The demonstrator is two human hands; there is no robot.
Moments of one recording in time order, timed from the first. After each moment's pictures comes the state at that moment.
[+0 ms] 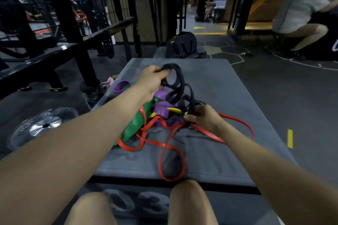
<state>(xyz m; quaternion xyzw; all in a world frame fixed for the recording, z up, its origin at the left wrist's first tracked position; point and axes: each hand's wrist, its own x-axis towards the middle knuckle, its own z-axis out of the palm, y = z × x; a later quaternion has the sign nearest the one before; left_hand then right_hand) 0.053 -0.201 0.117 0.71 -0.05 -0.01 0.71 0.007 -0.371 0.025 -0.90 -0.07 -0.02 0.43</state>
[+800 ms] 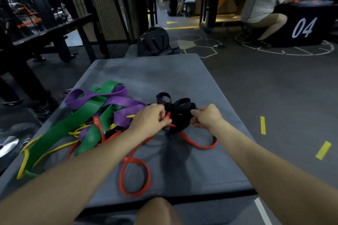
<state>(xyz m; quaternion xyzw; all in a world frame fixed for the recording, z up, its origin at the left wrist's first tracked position) 0.060 -0.287 0.013 0.94 -0.26 0.08 0.21 0.029 -0.471 0.004 -0.76 0.27 -0.02 0.58</state>
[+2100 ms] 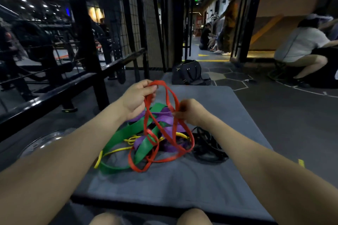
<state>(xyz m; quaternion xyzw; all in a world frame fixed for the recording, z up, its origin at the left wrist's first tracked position) 0.034 -0.142 0.166 0.65 -0.14 -0.01 0.75 0.032 -0.319 0.128 -0.94 -0.10 -0.05 0.32</state>
